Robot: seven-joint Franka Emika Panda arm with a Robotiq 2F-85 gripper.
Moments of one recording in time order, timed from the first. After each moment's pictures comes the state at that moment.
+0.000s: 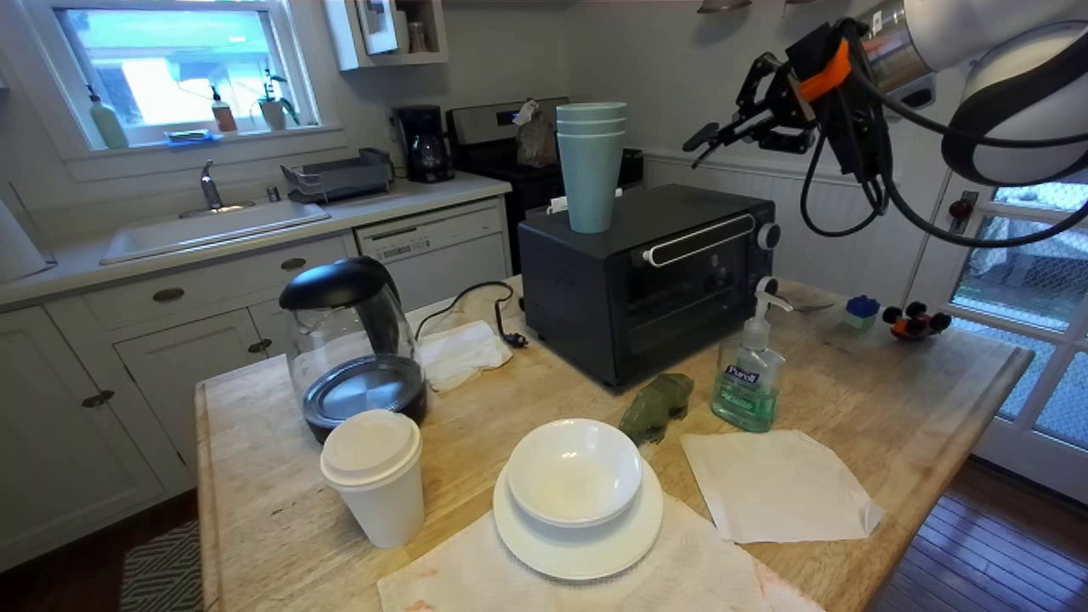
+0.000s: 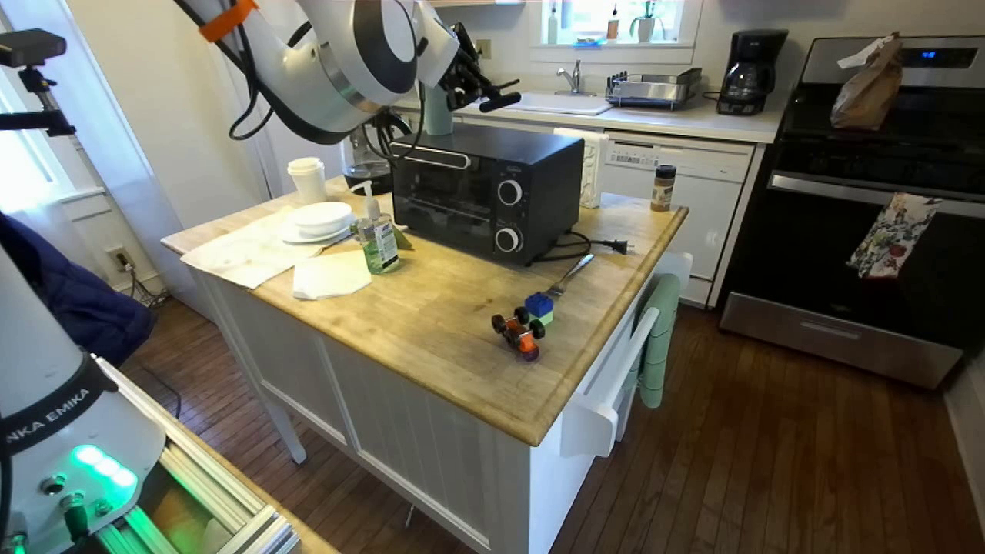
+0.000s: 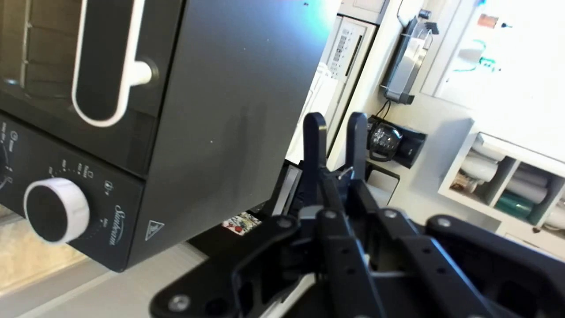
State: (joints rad) arm -0.02 0.10 -0.42 -2.39 -0.75 3.67 1.78
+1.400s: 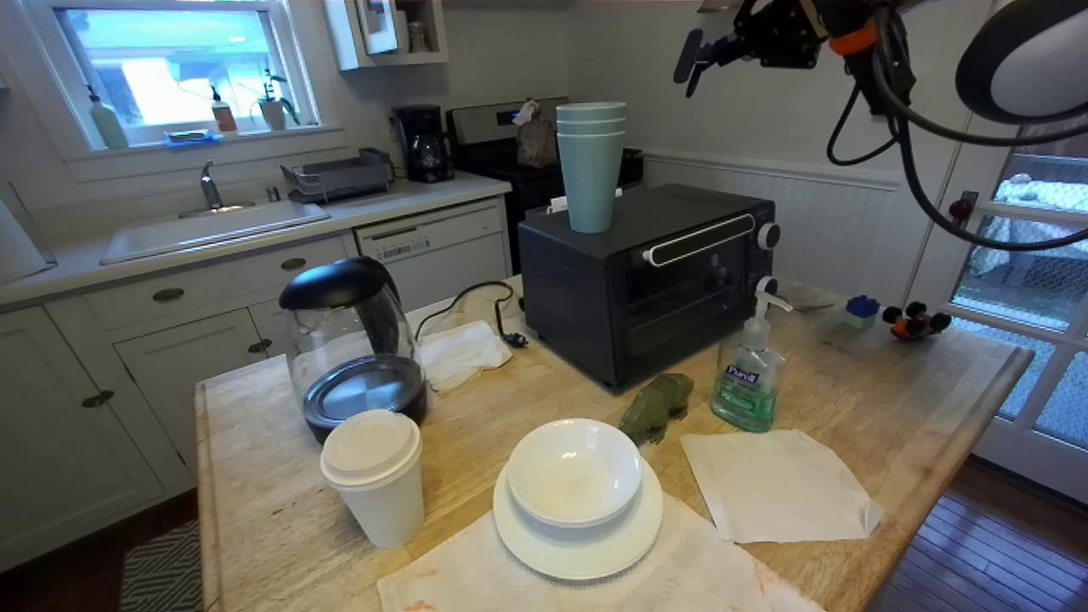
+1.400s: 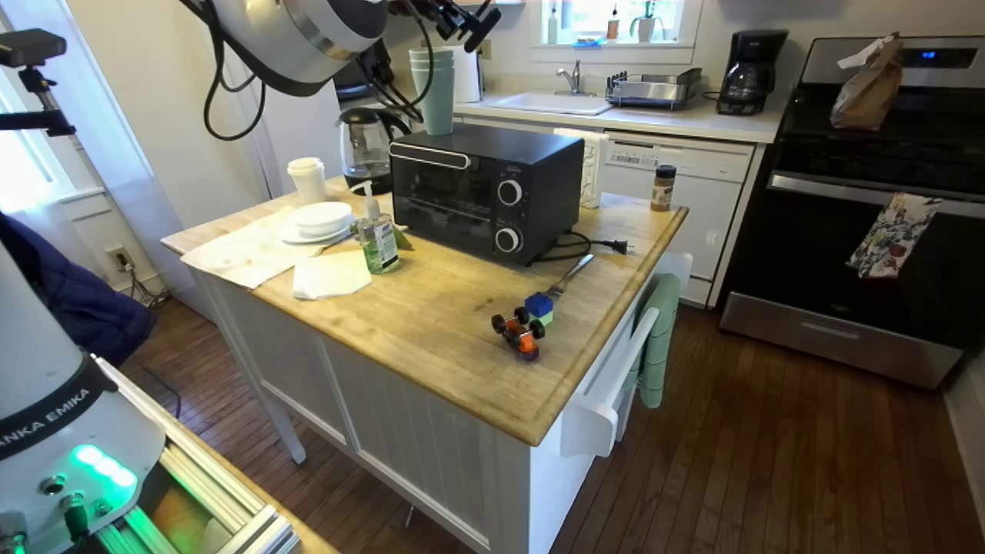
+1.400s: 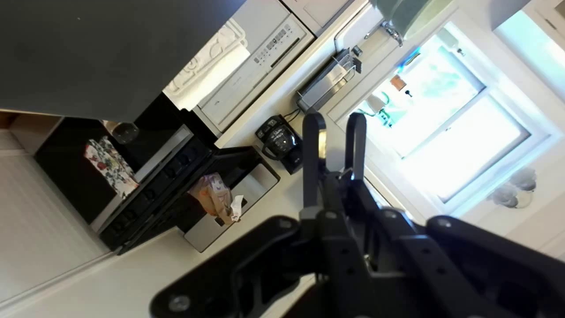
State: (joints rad) arm 0.02 -0.06 -0.38 -2.40 -0.69 3.67 1.26
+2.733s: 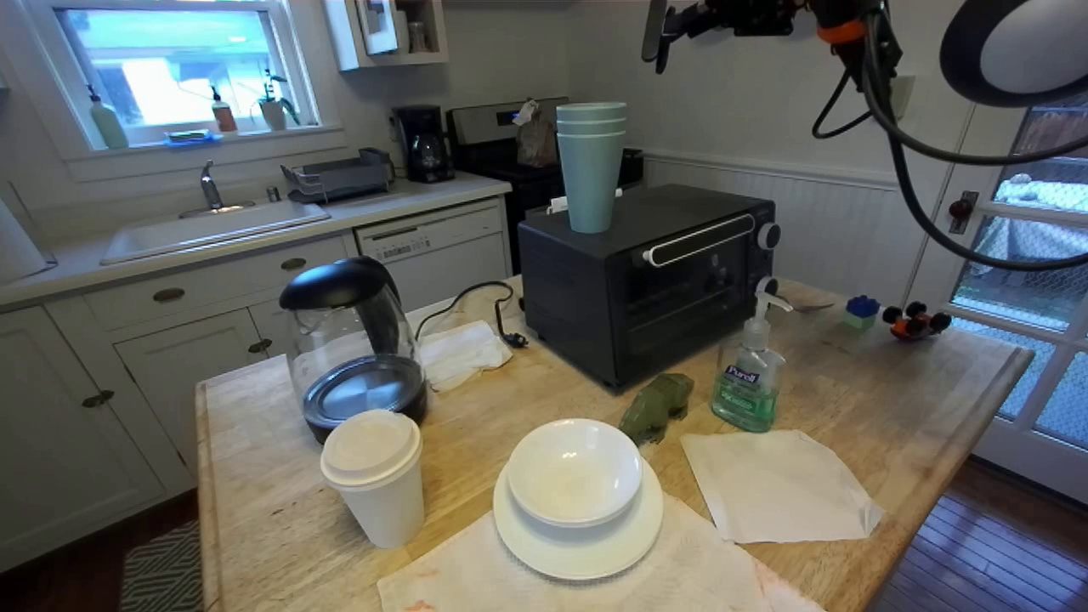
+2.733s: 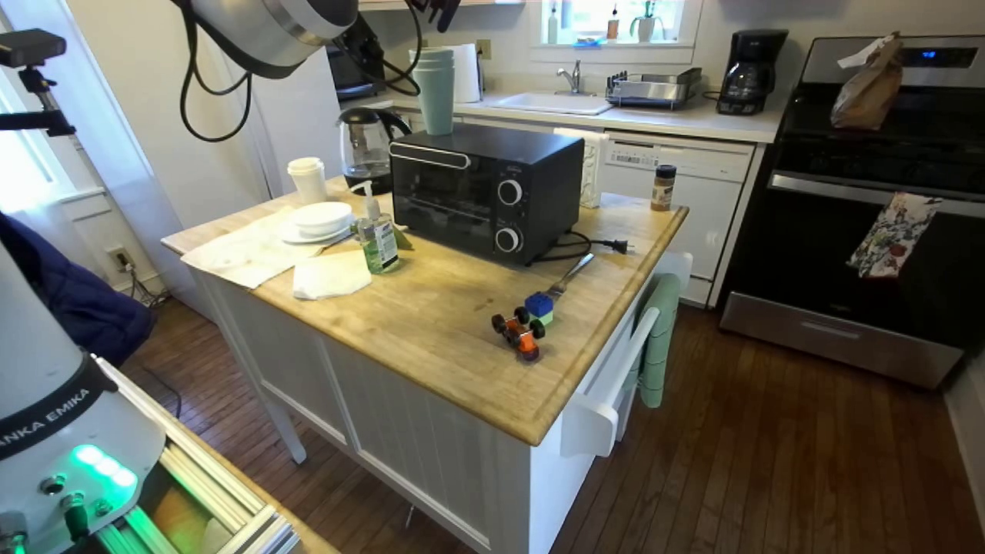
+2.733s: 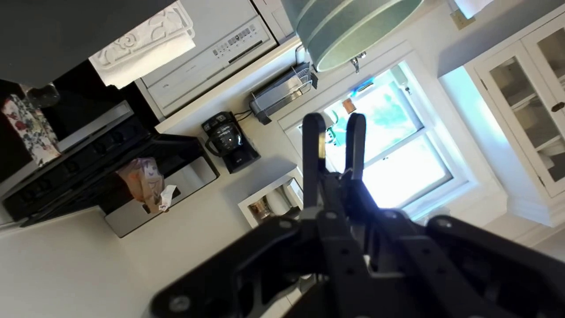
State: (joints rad) arm 0.02 -0.10 -0.26 -2.42 -0.60 3.67 0.99
